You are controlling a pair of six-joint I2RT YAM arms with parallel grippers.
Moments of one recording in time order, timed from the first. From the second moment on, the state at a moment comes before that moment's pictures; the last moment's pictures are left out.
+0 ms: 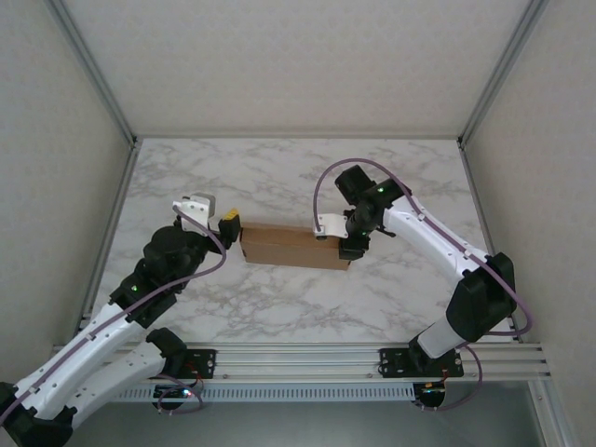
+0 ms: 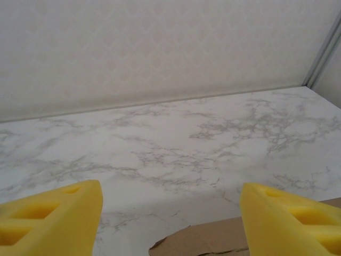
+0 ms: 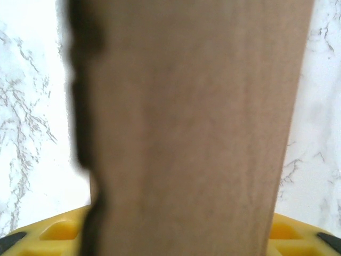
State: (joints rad) left arm -0.61 0.69 0.67 -0.16 -0.32 -0.13; right arm 0.61 1.55 1.37 -1.15 -0.14 -1.00
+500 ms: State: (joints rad) left arm -0.60 0.73 0.63 -0.08 -0.33 -0.17; right arm 0.62 1.54 1.37 -1.14 -0.09 -1.00
